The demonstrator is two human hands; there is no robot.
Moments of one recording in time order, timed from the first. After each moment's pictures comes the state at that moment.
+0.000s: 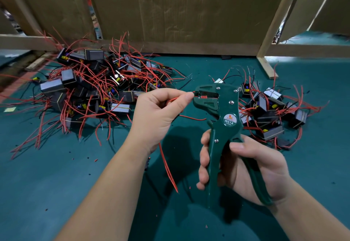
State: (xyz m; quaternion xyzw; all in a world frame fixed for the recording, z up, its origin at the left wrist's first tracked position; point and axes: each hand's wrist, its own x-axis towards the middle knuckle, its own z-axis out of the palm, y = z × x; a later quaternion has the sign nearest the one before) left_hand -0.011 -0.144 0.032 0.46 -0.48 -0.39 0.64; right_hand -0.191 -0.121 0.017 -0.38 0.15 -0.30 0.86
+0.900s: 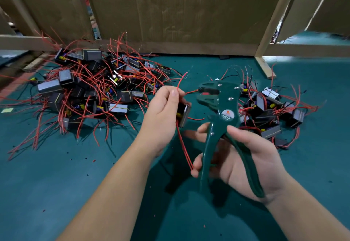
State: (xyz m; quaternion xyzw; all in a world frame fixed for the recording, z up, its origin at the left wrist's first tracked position) left_hand -0.022 -0.152 0.016 0.51 -0.48 -0.39 0.60; right_hand -0.186 -0.123 0.016 -0.34 0.20 -0.33 0.86
